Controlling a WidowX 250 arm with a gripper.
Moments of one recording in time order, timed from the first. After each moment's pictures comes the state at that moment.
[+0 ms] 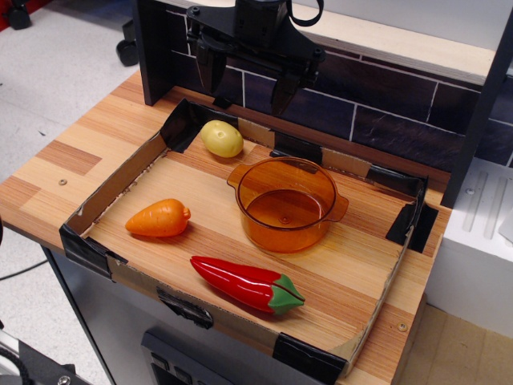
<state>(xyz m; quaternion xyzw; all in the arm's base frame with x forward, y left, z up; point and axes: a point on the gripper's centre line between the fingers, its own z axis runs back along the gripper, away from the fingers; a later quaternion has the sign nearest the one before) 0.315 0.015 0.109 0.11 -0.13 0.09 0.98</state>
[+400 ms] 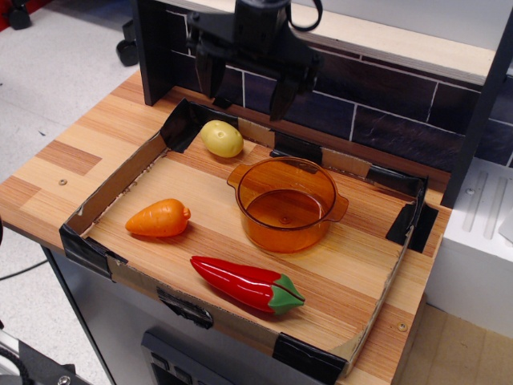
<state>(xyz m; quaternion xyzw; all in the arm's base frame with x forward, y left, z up) 0.311 0.015 0.101 0.11 -0.11 0.08 0.98</state>
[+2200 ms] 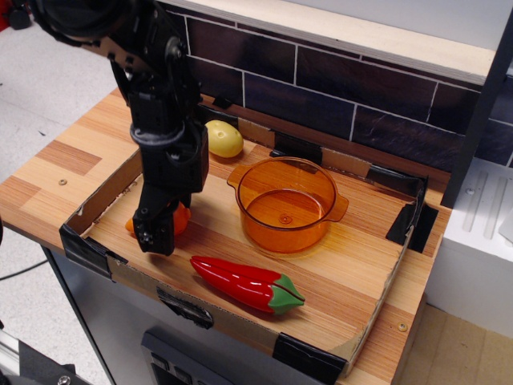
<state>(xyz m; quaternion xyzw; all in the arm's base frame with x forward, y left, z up) 0.235 0.058 0.000 0.01 0.02 -0.56 0.83</state>
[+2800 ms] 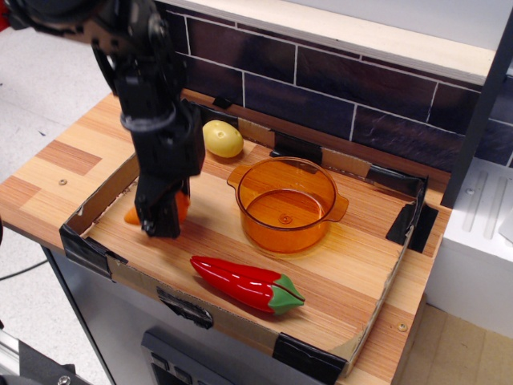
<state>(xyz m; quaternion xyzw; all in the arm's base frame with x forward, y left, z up) 0.237 0.057 0.020 -0.02 -0.02 -0.54 0.84</state>
